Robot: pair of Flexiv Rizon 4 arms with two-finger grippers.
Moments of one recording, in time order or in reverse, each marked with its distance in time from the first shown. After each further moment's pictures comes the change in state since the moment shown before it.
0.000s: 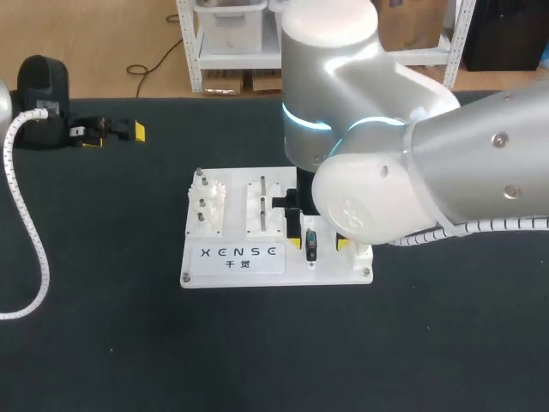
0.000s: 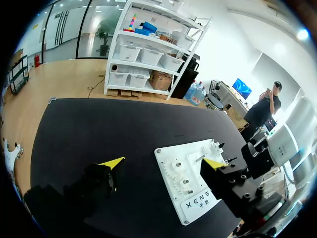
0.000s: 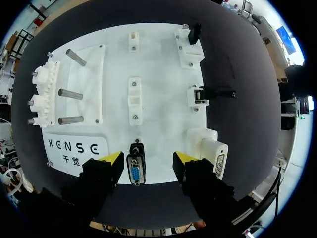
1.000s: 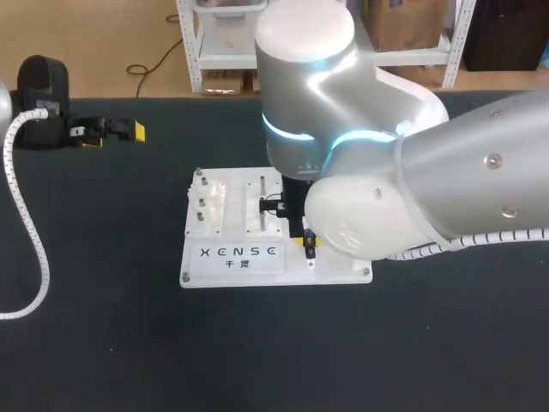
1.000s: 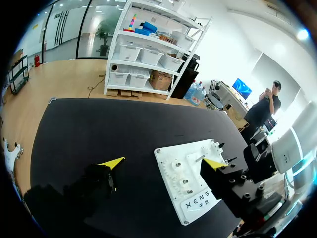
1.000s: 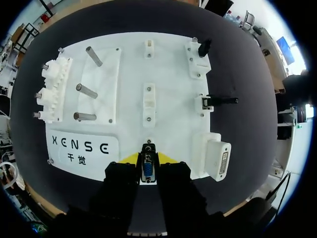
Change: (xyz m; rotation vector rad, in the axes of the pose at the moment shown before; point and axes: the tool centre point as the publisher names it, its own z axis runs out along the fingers) left arm 0.000 0.000 0.000 0.000 0.000 0.000; right arm -0.002 0.015 -0.010 0.028 -0.089 -0.062
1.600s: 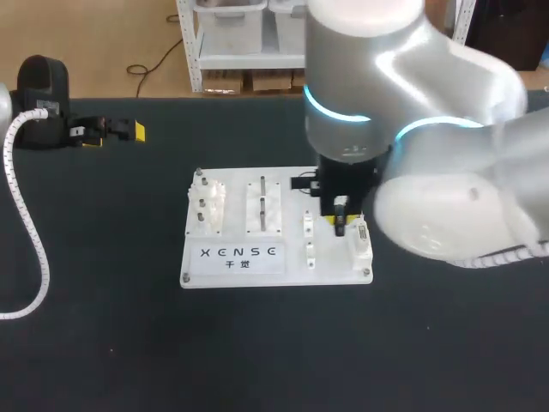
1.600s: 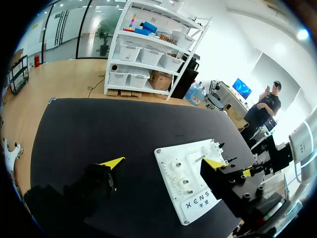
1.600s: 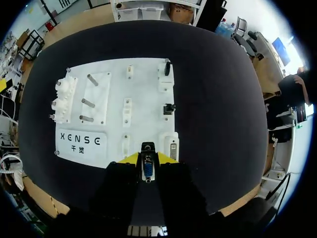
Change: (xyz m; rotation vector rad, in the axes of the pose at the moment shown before) left arm 0.000 0.000 0.000 0.000 0.000 0.000; right arm 0.002 -0.052 -0.056 -0.008 -0.105 0.001
